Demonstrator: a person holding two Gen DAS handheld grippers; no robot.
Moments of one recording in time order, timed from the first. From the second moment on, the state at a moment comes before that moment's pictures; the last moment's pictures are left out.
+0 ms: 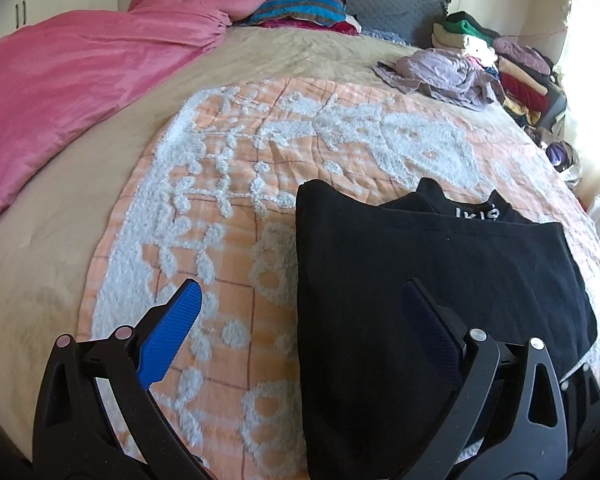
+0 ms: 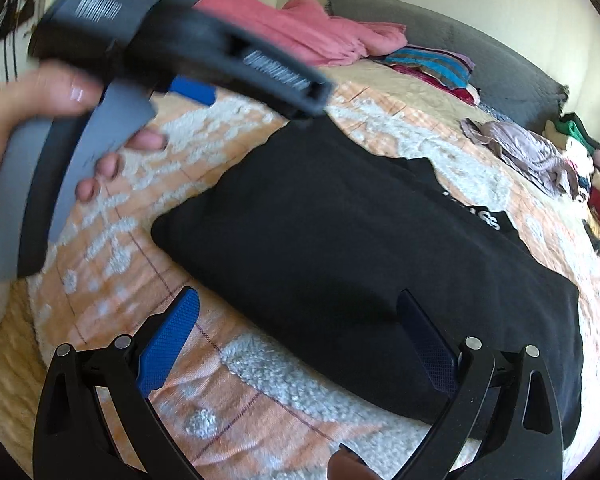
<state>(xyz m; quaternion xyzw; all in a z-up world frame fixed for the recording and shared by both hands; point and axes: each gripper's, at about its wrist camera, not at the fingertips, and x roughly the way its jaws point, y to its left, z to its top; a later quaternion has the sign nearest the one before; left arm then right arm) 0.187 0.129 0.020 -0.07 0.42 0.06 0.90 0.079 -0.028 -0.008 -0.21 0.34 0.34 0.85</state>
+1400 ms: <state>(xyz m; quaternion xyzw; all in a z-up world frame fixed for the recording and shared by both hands) 0.233 0.124 0.001 -0.18 0.45 -0.03 0.87 0.070 -0.047 0.019 -0.19 0.17 0.27 0.93</state>
